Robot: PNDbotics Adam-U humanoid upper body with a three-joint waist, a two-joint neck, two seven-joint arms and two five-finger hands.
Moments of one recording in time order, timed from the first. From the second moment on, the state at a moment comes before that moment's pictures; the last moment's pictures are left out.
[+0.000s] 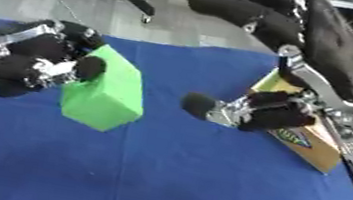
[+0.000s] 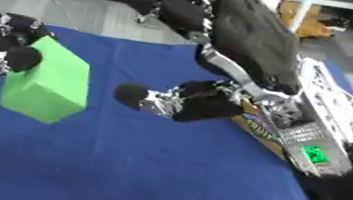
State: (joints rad) left arm -0.61 0.58 -0.34 -1.85 0.60 0.34 -0.42; right arm -0.77 -0.53 0.42 -1.98 0.71 -0.51 -0.09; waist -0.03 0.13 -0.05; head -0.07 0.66
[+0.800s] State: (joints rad) left arm -0.68 0.55 -0.36 -1.90 0.73 0.33 -0.41; right arm -0.75 -0.49 0.50 -1.98 0.64 -0.52 -0.06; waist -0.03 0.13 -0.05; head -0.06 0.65
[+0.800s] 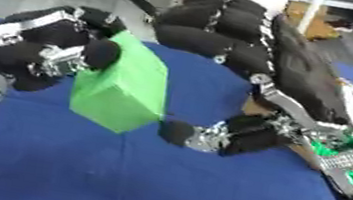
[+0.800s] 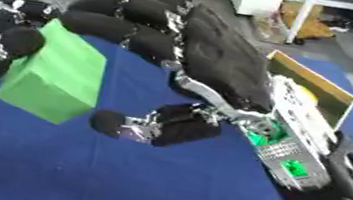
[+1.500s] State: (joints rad) left arm -0.71 0.52 -0.39 -1.92 0.77 0.36 -0.41; right arm -0.75 -0.46 0.51 -1.98 0.66 -0.53 -0.07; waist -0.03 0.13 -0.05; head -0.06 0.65
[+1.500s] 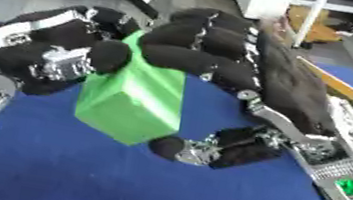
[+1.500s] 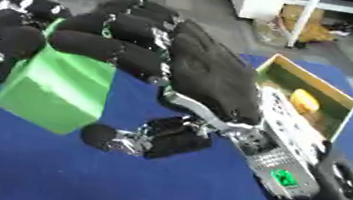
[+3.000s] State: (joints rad) left arm -0.73 0.48 -0.41 -1.92 0.81 0.38 -0.43; right arm -0.73 -0.45 0.52 -1.99 0.69 -0.49 -0.28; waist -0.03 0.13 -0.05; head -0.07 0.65
